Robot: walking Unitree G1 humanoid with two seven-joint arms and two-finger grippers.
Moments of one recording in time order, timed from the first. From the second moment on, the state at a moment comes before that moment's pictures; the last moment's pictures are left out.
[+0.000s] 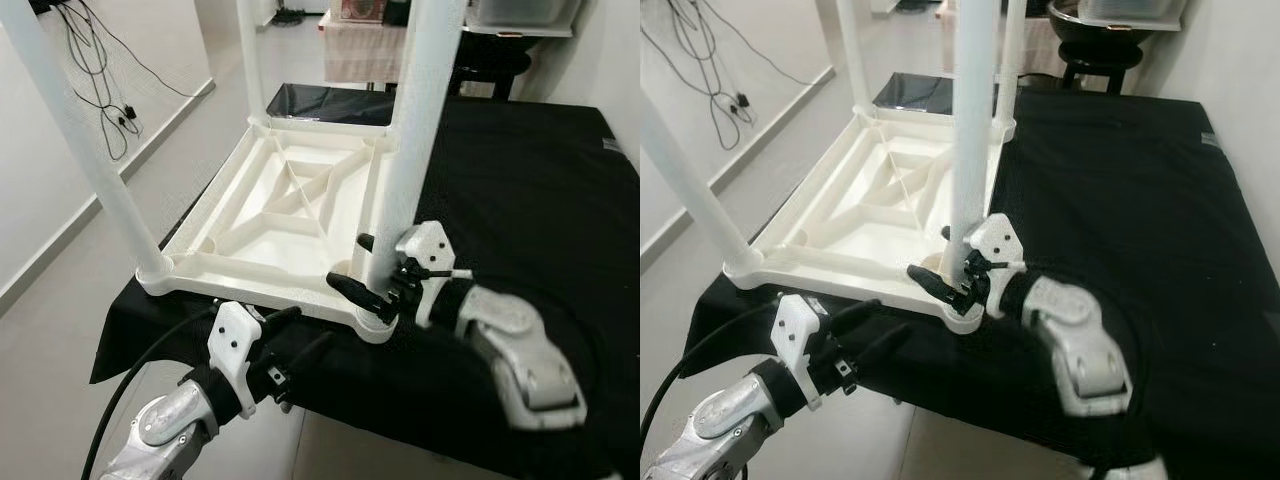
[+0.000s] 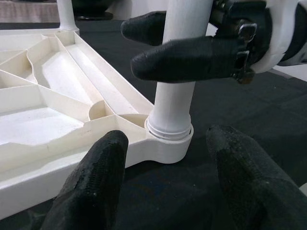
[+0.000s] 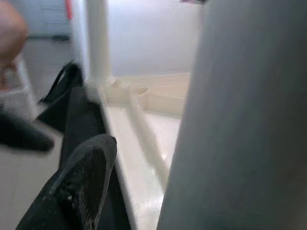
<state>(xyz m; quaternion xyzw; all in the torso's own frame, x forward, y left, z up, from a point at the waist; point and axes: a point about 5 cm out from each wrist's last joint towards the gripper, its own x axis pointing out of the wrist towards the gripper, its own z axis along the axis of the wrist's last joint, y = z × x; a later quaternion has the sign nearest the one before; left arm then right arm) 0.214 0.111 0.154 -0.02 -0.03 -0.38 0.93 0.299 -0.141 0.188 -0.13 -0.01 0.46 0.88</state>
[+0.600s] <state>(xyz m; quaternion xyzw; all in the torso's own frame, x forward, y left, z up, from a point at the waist) 0.214 0.100 0.154 -0.05 -0.04 -0.39 0.92 0.345 -0.150 0.182 -0.09 0.02 0.51 0.86</state>
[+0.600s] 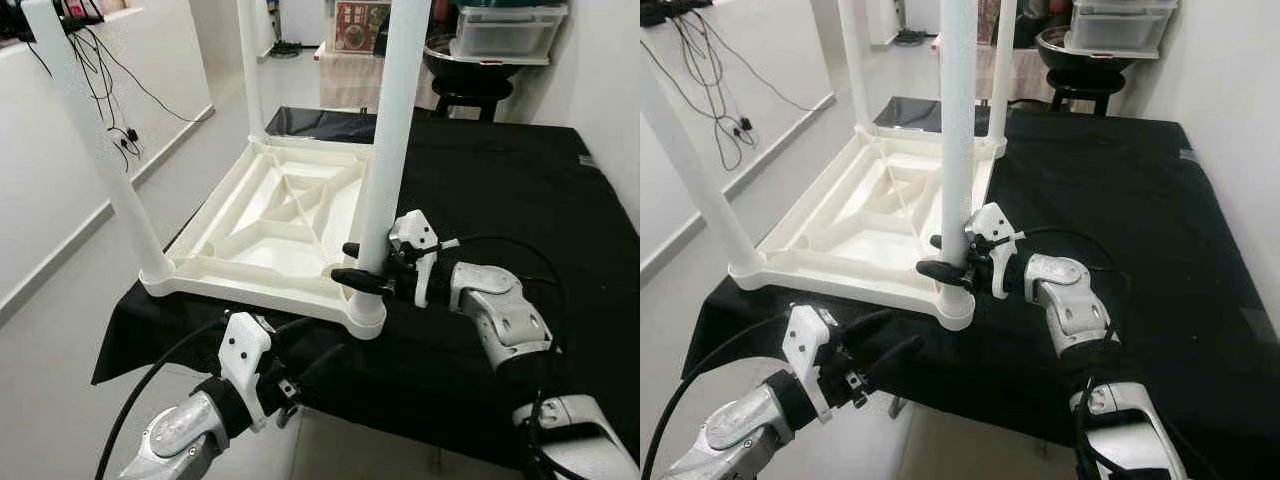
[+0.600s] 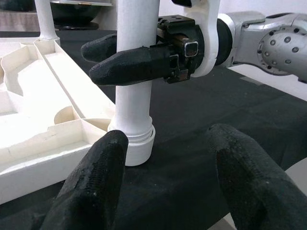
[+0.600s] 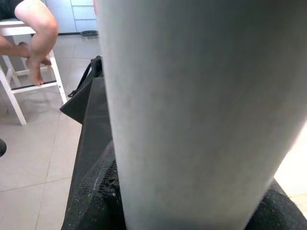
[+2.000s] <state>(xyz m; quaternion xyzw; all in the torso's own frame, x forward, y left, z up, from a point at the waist) 0.224 0.101 0.148 -0.07 -0.03 -0.39 0.92 0.317 -0.107 0.201 -0.07 -0.01 0.62 0.78</state>
